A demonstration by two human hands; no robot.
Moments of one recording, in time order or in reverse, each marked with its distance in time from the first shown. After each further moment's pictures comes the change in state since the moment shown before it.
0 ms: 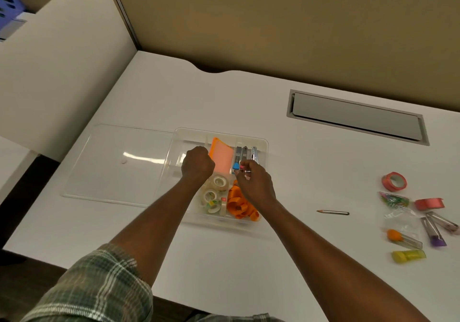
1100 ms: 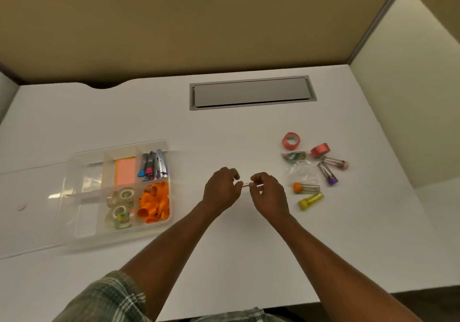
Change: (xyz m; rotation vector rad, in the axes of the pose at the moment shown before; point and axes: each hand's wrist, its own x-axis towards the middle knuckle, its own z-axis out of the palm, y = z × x) left_hand -0.155 0.177 0.188 0.080 -0.214 0.629; right_hand -0.092 0.178 -0.197 -0.011 0.289 0.168
